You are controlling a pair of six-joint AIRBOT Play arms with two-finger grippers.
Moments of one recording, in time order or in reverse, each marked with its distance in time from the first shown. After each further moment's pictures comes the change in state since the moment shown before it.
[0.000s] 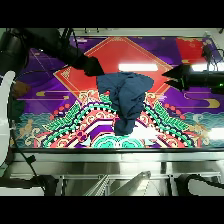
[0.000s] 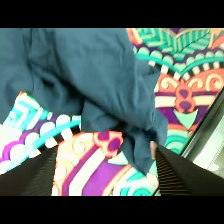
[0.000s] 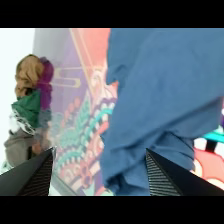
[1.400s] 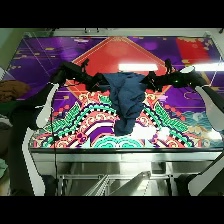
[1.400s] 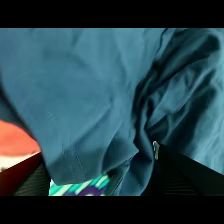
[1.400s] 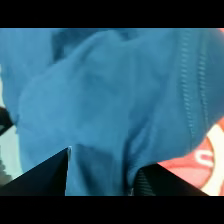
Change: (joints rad) left arm 0.085 -0.639 0.143 -0.290 -0.255 -0.327; right arm 0.233 -0.558 0.405 -0.131 -0.229 0.258
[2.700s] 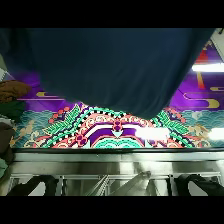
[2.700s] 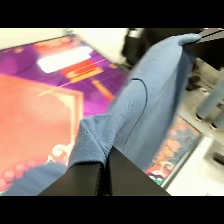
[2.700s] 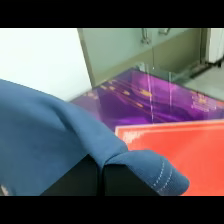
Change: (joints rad) left arm 0.338 1.299 -0.269 -0.145 0.228 0.179; right arm -0.042 0.922 0.036 0.146 0.161 -0.440
